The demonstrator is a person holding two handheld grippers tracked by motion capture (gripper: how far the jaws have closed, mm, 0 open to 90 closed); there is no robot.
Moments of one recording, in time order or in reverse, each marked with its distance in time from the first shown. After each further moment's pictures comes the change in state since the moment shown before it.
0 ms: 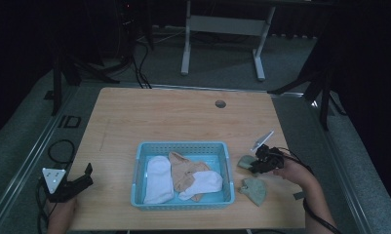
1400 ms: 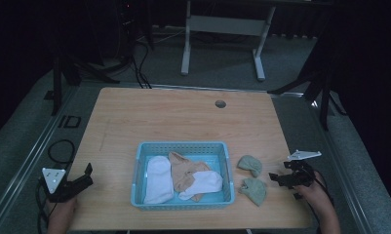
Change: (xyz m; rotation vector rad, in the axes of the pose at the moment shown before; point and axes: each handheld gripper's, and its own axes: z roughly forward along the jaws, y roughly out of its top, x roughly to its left) left arm 0.000 0.000 0.000 0.002 0.001 -0.002; right arm -0.004 -0.110 -0.015 -0.353 -0.230 0.368
